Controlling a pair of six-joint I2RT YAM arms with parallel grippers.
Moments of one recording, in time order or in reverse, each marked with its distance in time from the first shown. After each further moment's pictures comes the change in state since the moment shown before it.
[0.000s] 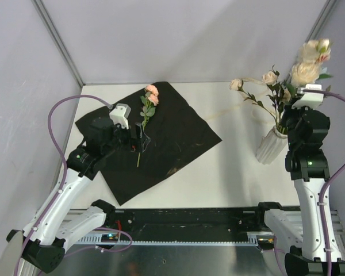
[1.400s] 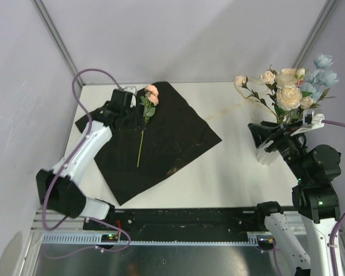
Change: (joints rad) left arm 0.079 0.480 0.291 -0.167 -0.213 -0.027; right arm 0.101 -0.288 -0.086 -0.093 -0.442 0.496
